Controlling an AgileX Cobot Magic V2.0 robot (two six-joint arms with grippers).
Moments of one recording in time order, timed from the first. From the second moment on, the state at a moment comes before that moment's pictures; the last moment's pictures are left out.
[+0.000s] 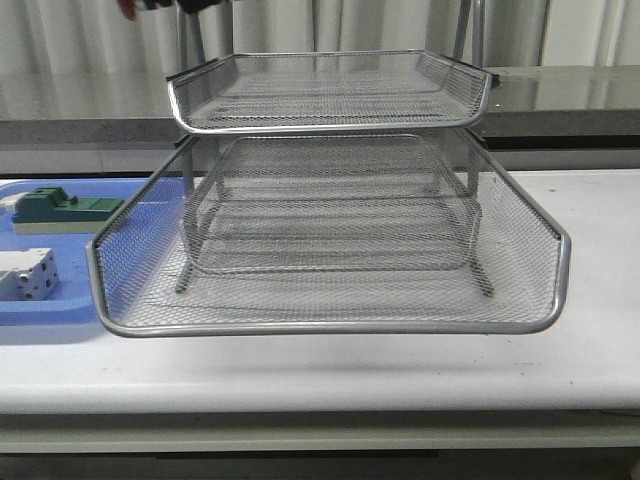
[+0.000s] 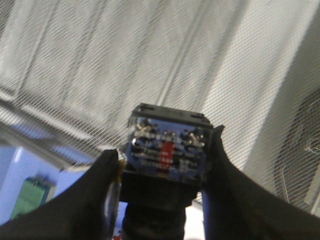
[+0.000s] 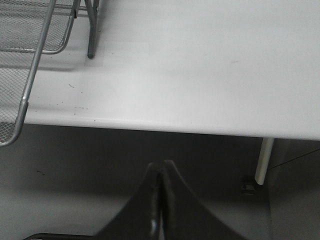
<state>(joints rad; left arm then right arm) -0.54 1.70 -1.81 -0.09 1.26 0.66 0.08 0.56 -0.76 -0.03 1.04 0.05</state>
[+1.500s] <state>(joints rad) -0.73 1.95 -1.78 -0.12 1.25 0.66 0.08 0.56 -0.76 -0.03 1.04 0.05</state>
